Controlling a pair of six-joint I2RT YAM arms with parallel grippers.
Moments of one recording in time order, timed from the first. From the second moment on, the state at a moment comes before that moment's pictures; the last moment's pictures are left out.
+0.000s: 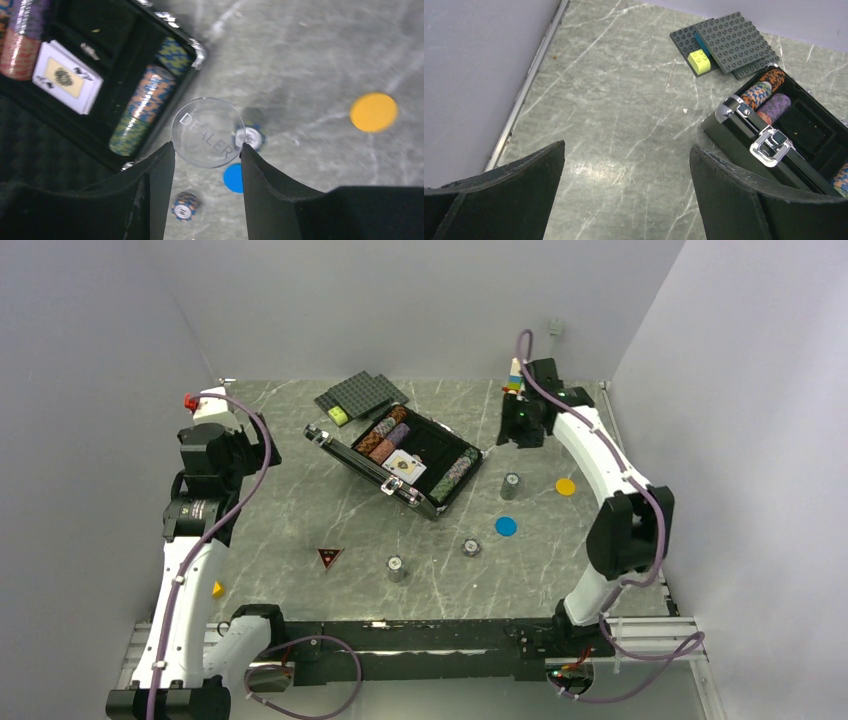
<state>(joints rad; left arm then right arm) 0.01 0.88 1.02 -0.46 -0.19 -0.16 0.18 1.66 1.53 -0.85 -0.01 0.32</state>
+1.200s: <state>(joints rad) 0.01 0.92 1.03 -0.50 -0.20 -0.28 0.53 2.39 2.08 -0.70 -0.02 0.06</state>
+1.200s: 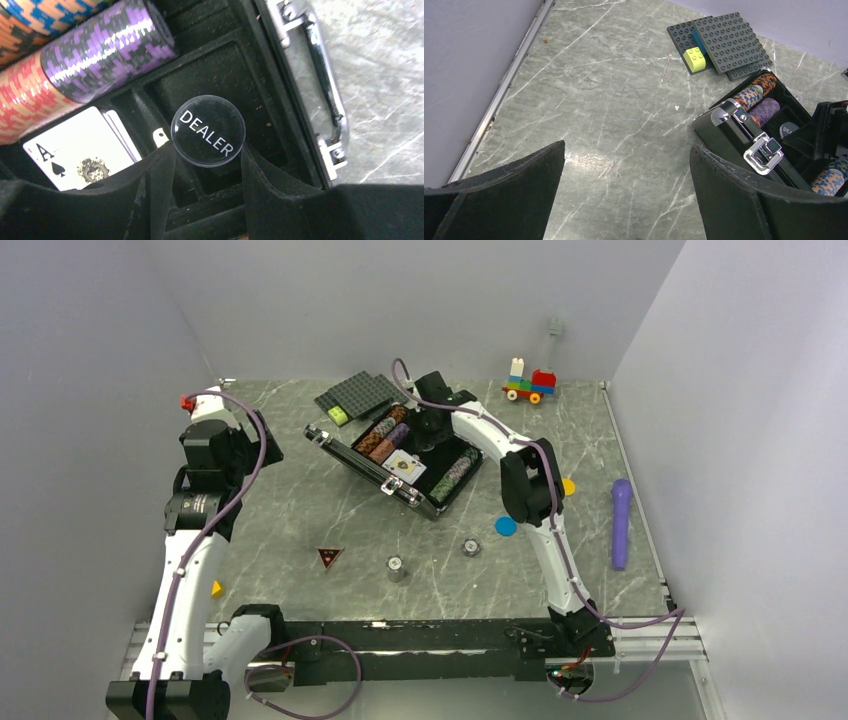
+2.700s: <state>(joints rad) 0.01 0.88 1.02 -0.52 -0.16 -0.27 0.01 1.78 1.57 -0.70 0.06 0.21</state>
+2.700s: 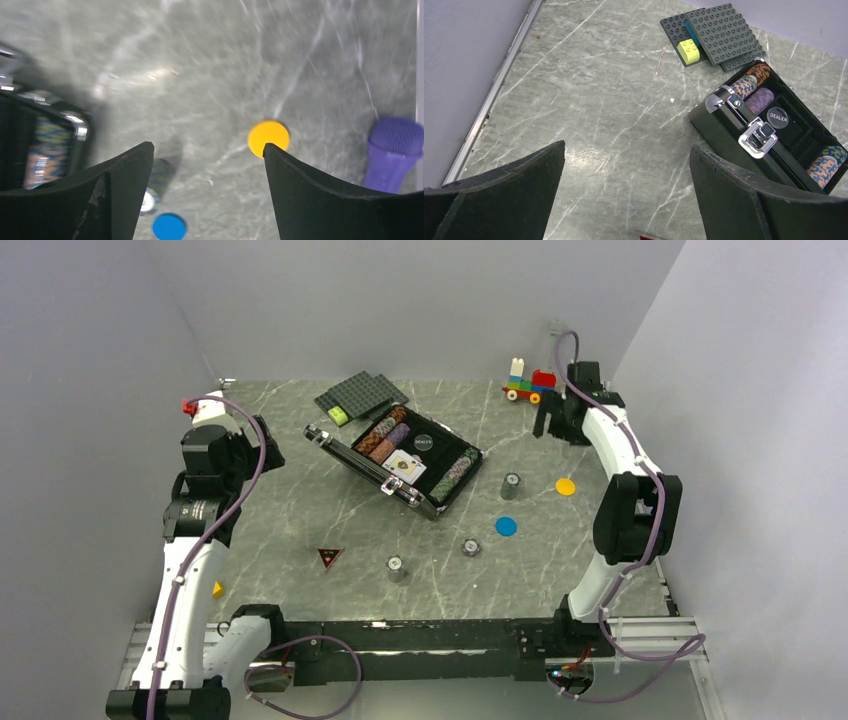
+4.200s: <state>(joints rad) 0.01 0.86 0.97 -0.54 -0.16 -0.36 -0.15 1.96 1.36 -0.72 0.07 0.24</state>
